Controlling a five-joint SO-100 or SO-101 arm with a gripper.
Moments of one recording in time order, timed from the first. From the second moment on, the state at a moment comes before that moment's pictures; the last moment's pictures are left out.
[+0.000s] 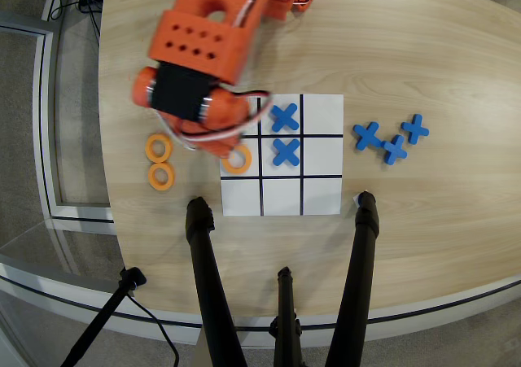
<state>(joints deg) 17.0 100.2 96.5 80.5 -81.6</state>
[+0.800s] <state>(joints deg) 12.3 94.3 120.6 54.5 -79.8</state>
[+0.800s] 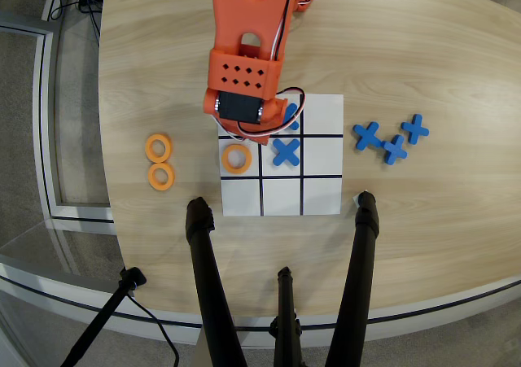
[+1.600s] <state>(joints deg) 14.2 92.1 122.3 51.2 -81.7</state>
